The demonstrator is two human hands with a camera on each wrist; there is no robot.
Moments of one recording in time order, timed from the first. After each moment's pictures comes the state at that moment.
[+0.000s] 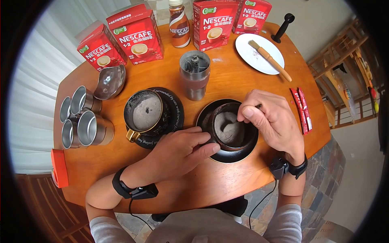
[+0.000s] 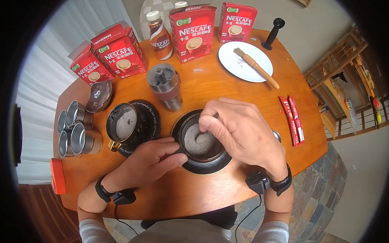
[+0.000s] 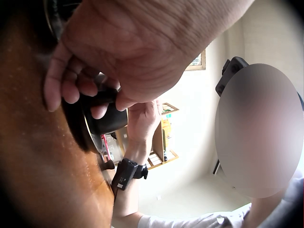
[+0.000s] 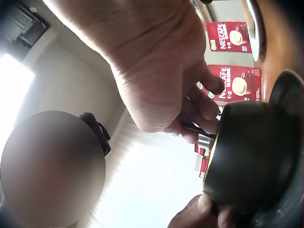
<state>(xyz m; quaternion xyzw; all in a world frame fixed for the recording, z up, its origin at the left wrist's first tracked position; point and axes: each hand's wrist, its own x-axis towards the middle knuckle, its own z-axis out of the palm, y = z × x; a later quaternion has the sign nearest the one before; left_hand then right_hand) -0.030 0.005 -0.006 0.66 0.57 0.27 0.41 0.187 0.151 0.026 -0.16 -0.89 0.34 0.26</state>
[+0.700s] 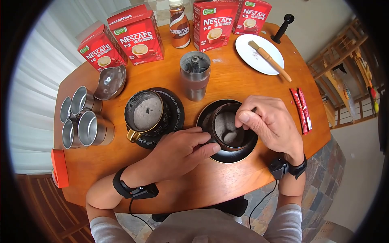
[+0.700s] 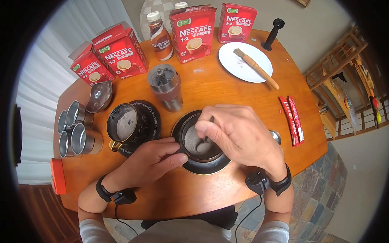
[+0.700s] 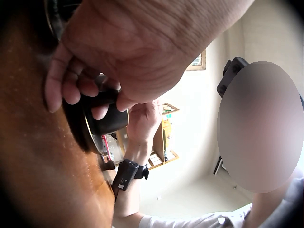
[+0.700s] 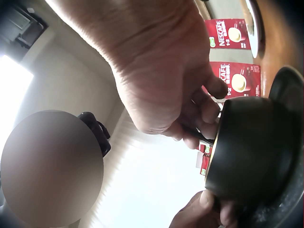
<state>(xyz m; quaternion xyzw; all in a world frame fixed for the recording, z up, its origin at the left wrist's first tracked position) -0.031 0.005 -0.009 0.66 0.56 0.28 0.41 0.187 0.148 0.025 -0.16 -0.88 0.38 0.23</state>
